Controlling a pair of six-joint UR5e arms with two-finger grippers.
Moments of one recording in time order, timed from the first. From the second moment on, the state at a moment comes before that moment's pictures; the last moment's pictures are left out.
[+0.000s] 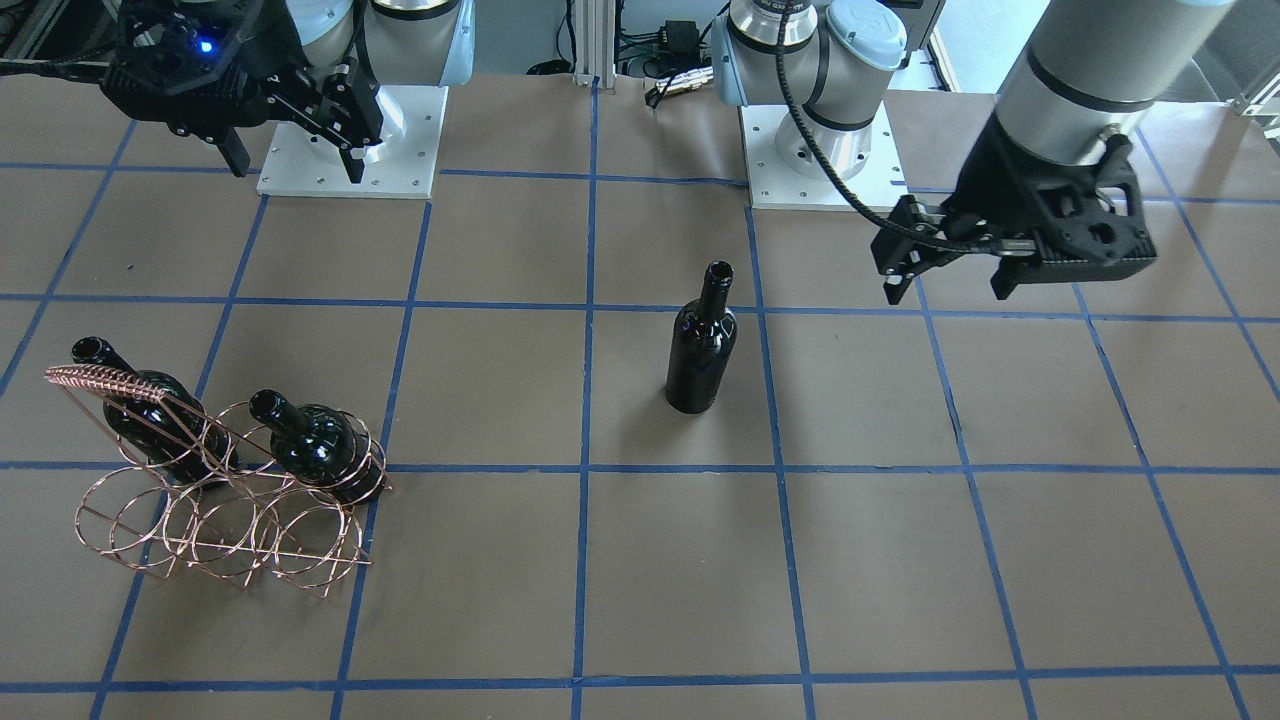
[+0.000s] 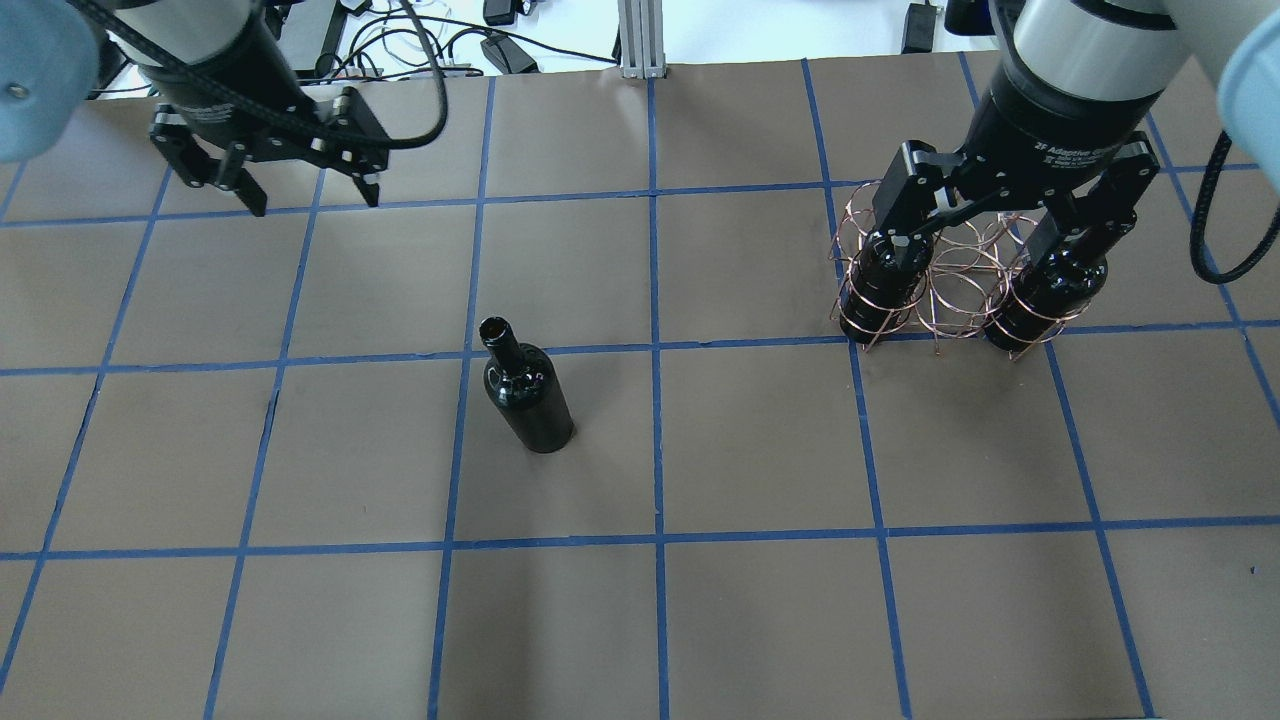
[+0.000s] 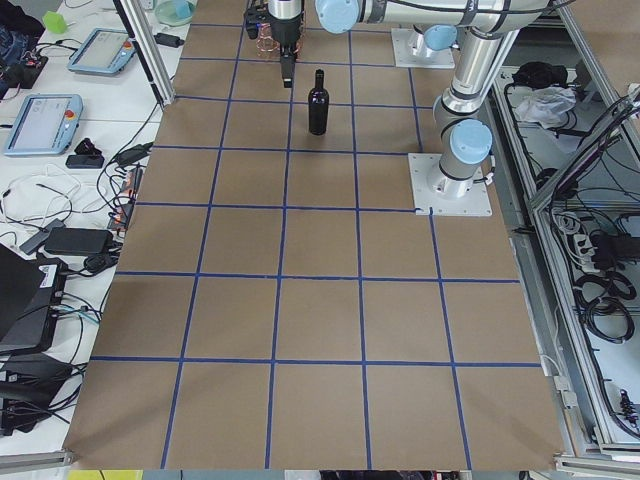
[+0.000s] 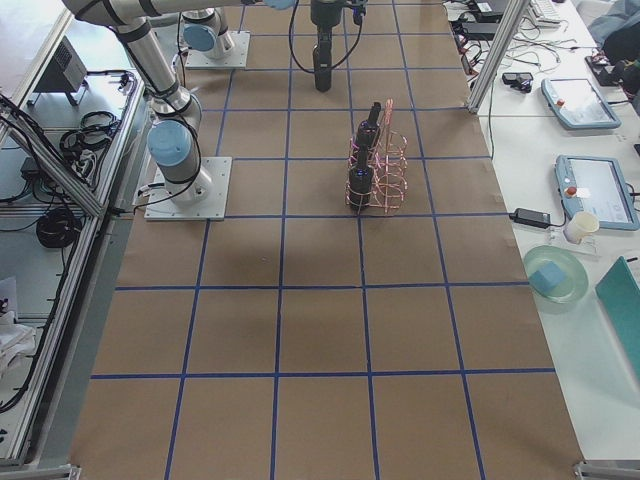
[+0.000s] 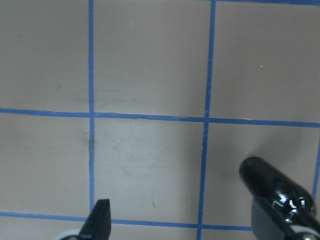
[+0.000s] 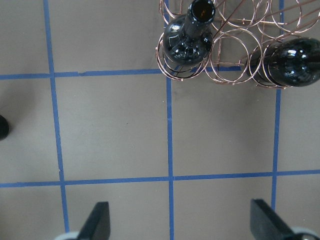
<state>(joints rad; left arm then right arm) -1.44 -1.64 -1.46 -1.59 1.61 0.08 1.60 -1.67 1.55 -1.47 -1.59 0.05</state>
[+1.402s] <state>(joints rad) -1.20 -1.64 -1.48 -1.57 1.63 0.29 2.01 -1.40 1.39 -1.65 -1.52 0.57</state>
